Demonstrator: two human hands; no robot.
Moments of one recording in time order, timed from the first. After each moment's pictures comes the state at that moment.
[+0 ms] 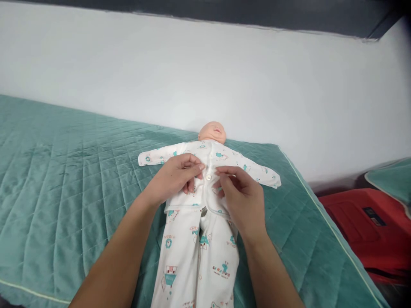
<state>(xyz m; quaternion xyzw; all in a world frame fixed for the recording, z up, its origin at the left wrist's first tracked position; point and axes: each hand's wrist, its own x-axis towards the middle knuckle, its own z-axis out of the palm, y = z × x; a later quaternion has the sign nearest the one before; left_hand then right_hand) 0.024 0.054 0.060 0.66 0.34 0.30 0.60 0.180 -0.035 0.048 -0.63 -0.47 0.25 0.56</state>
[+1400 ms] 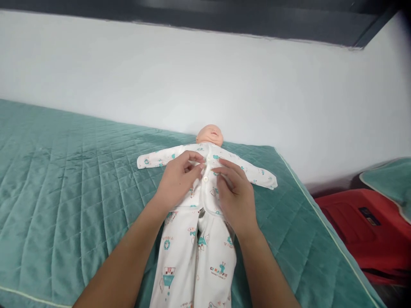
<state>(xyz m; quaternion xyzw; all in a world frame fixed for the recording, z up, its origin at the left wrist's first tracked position) 0.041 0.047 0.047 0.70 0.37 0.42 0.44 0.191 -0.026 0.032 -0.62 -0.59 0.06 0.51</state>
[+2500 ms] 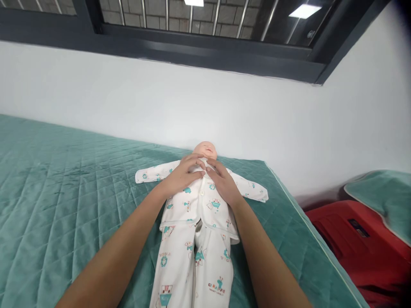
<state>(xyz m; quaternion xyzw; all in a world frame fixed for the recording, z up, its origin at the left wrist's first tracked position) 0.057 0.109 0.045 0.81 0.23 0.36 0.40 0.235 0.052 0.025 -0.58 -0.62 0.18 0.50</state>
